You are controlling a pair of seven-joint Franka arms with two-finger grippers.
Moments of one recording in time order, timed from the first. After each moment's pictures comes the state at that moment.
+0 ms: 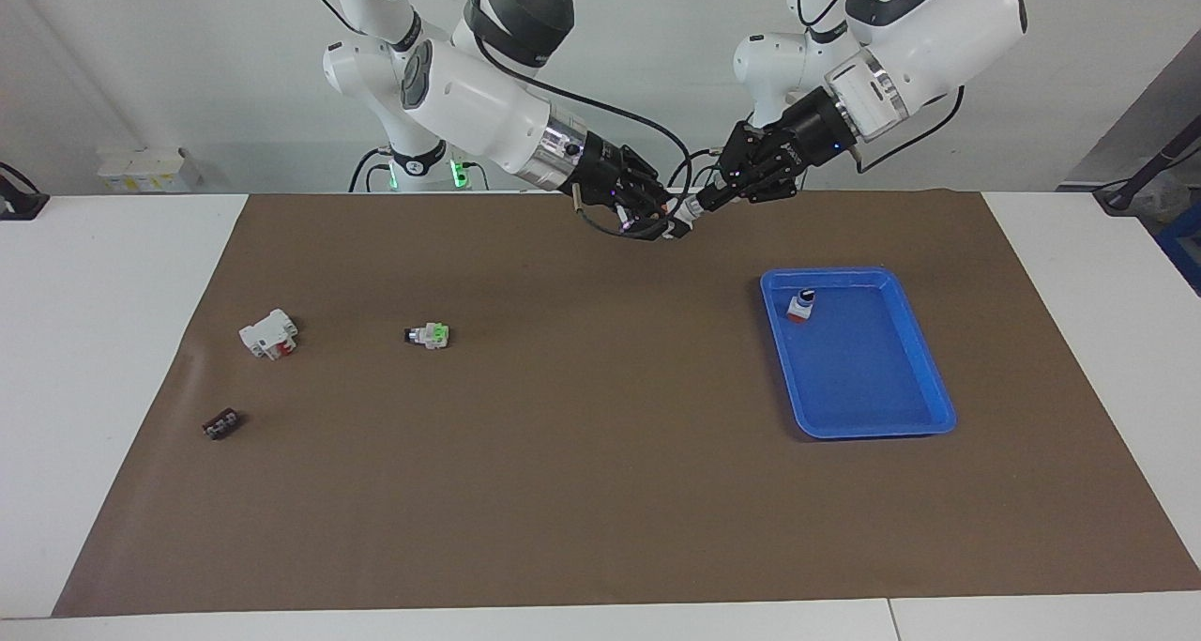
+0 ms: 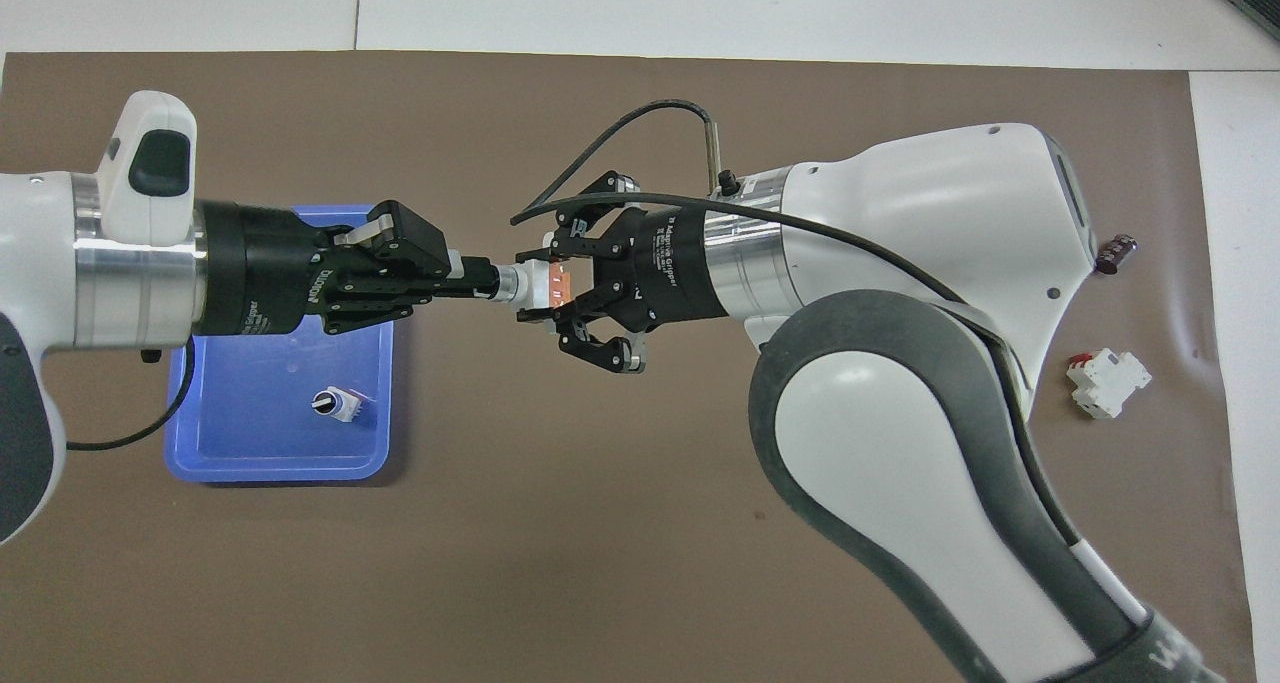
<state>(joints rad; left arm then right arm) -0.17 -0.12 -0.10 -1.83 -0.89 1.94 -0.41 0.28 0.19 0.24 -1.61 0.90 2.13 1.67</state>
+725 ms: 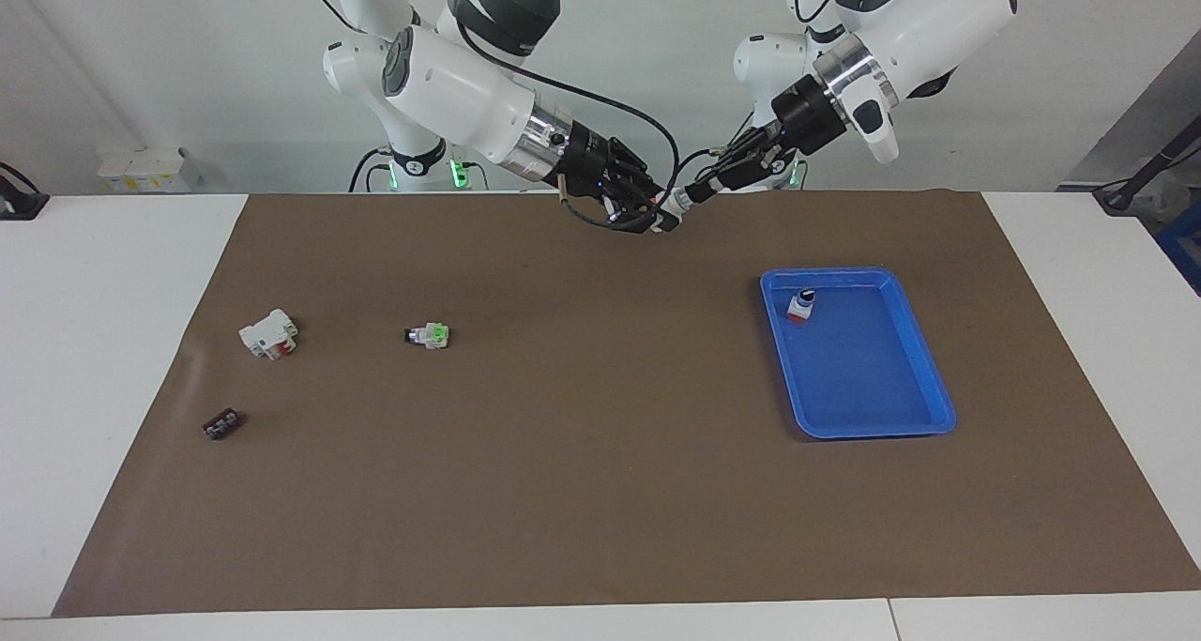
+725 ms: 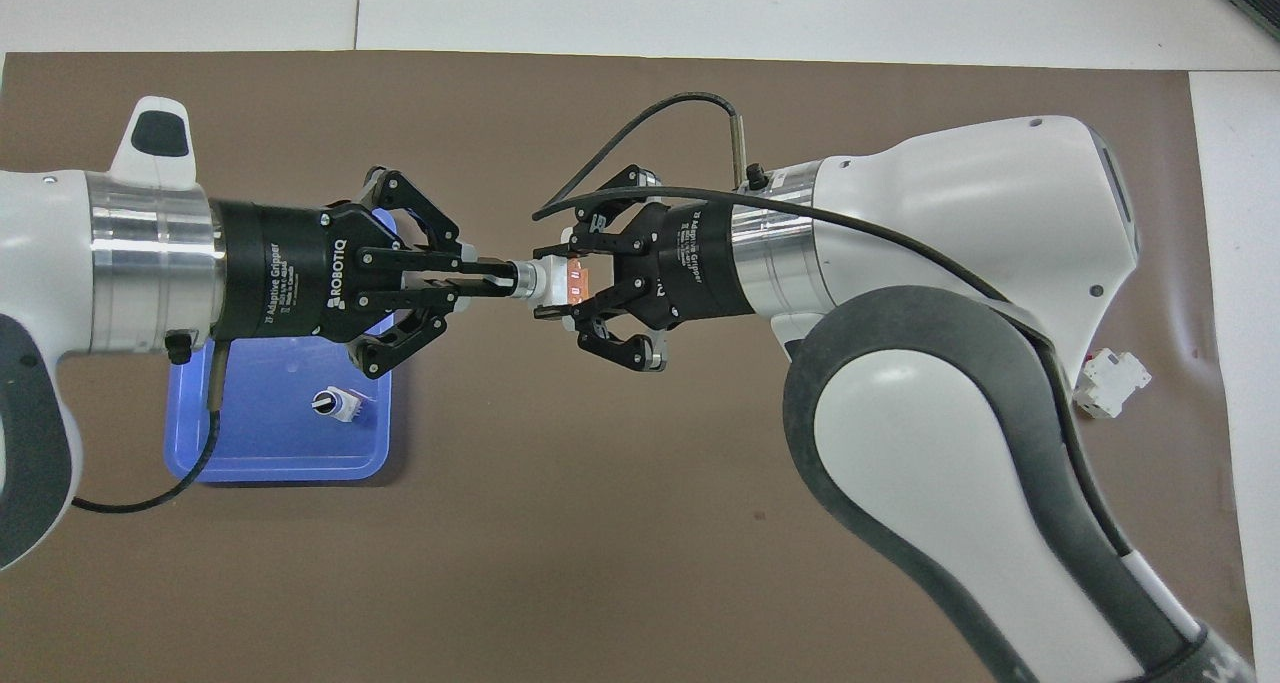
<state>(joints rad) -0.17 -0.12 -0.14 -1.81 -0.87 1.95 -1.25 0.26 0.17 0.23 -1.62 0.90 2.11 1.67</state>
